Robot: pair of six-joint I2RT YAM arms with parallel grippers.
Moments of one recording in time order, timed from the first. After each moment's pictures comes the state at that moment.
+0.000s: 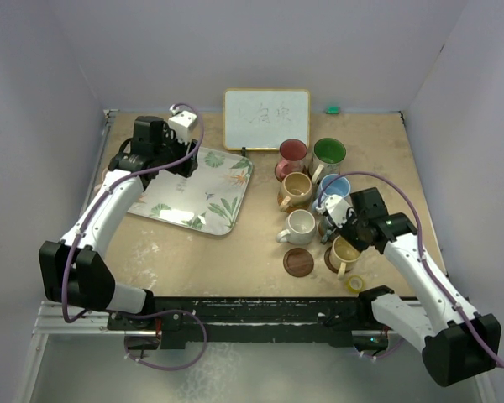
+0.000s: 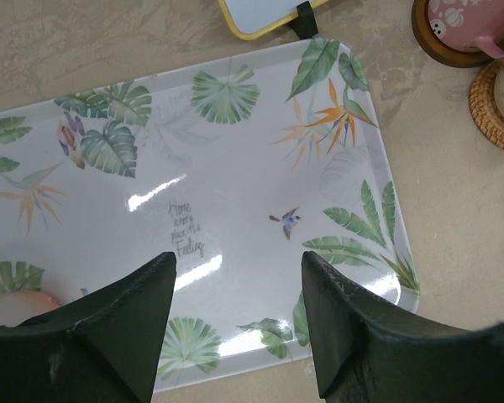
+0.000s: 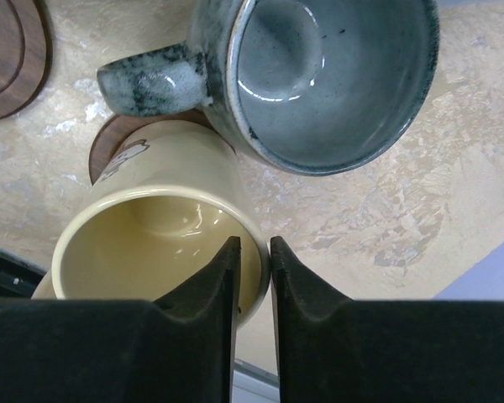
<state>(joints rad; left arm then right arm) -0.20 1.41 1.25 -0.49 0.21 0.19 0.29 0.94 0.75 -0.92 0.04 -0.61</state>
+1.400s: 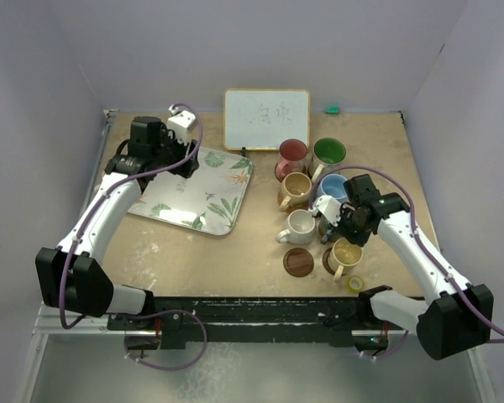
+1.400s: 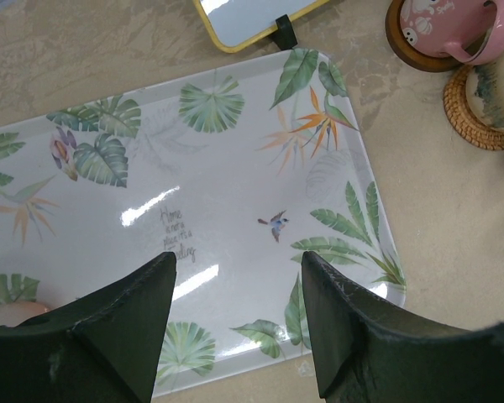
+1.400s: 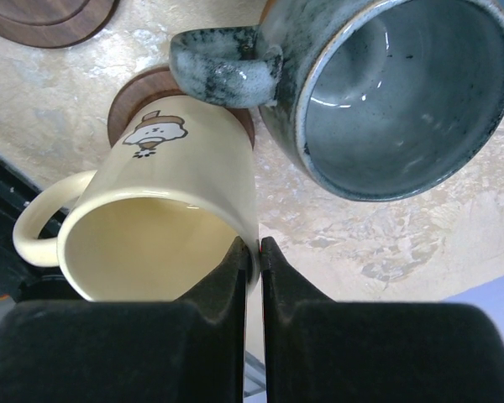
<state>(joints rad) -0.20 1.38 1.25 -0.49 0.26 0.20 0.28 1.12 0.89 -1.07 -0.04 -0.80</state>
